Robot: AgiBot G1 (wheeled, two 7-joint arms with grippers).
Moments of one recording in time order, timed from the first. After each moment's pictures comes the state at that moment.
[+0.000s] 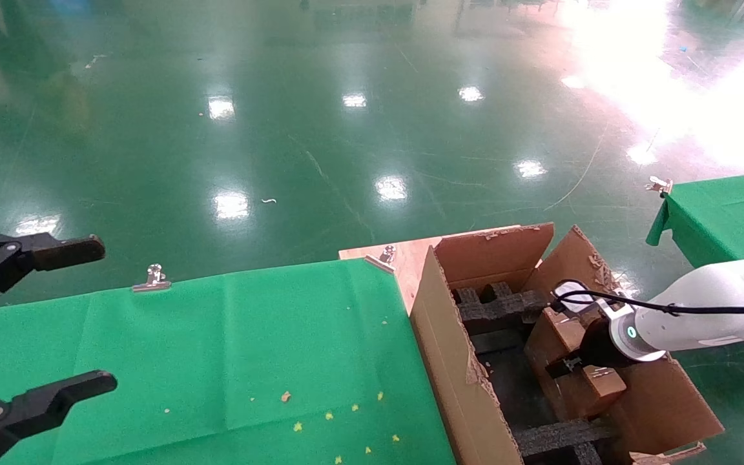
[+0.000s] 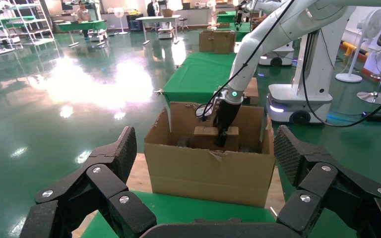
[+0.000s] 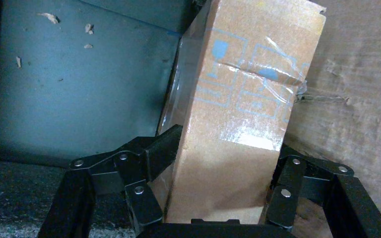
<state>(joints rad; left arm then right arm) -1.08 0.57 0.36 -1.24 0.65 1.45 -0.13 1.66 -0.75 -2.08 0.69 -1.29 -0.63 1.17</state>
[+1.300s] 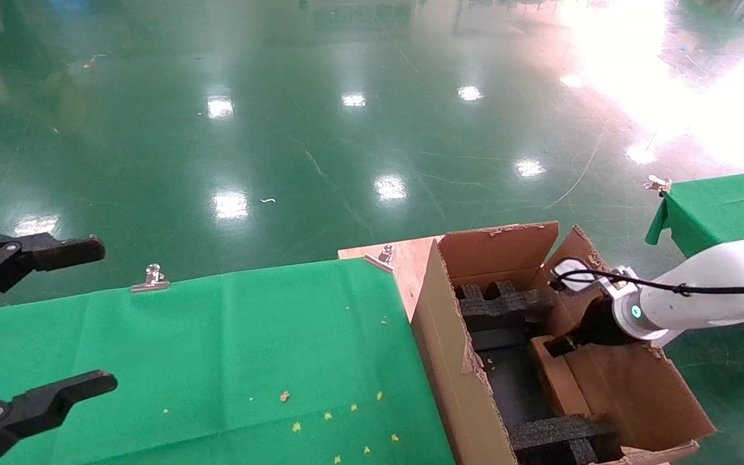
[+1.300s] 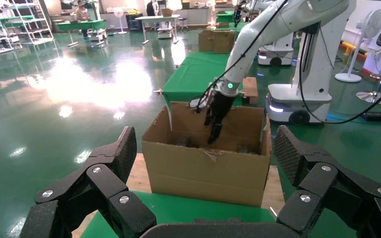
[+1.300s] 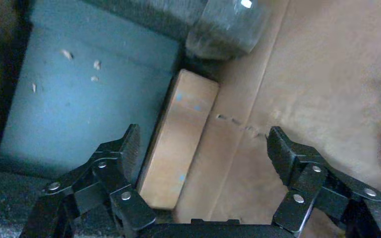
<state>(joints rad) -1.08 0.57 0.36 -1.24 0.65 1.45 -0.13 1.78 -0.72 -2.07 0.75 -1.33 -0.61 1.16</state>
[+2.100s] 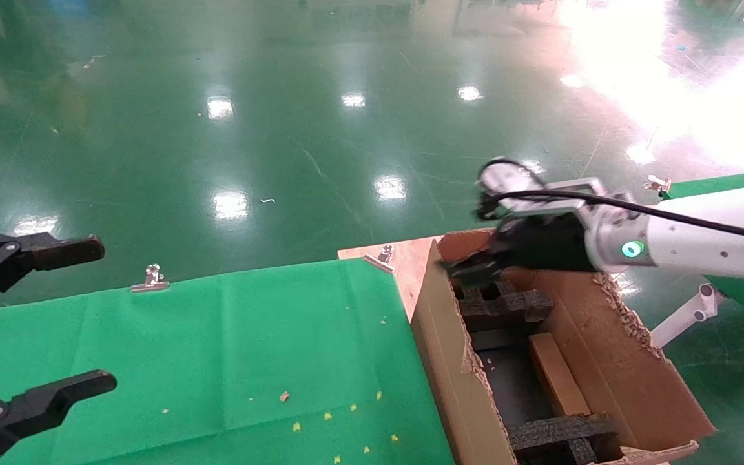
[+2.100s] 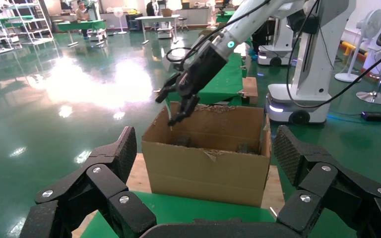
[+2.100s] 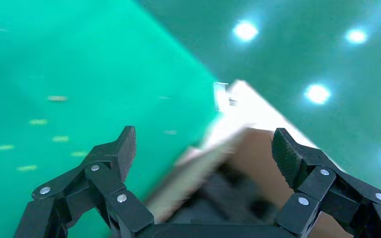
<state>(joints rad) -1.08 0.57 0.36 -1.24 0.65 1.45 -0.13 2.07 -0.47 -1.93 1.34 -1.26 -0.56 0.95</state>
